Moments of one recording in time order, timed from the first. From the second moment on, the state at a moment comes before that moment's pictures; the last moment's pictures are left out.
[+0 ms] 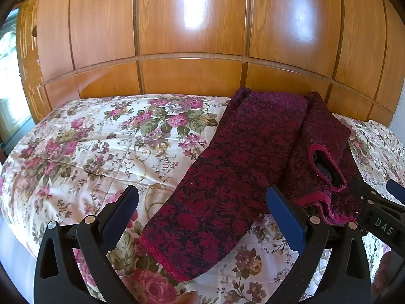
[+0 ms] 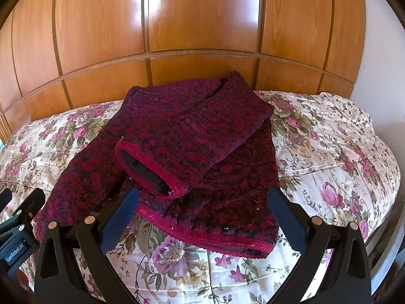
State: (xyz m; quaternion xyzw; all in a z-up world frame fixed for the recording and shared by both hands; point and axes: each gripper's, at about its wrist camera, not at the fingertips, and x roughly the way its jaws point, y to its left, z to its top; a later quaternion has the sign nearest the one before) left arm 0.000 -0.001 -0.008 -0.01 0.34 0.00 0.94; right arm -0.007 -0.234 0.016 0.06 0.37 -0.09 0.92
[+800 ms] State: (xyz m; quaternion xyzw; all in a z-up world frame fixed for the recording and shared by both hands) left arm 0.000 0.006 -0.016 0.00 0.34 -0.01 0.94; right arm 0.004 -0.230 0.012 0.05 0.38 -0.08 0.92
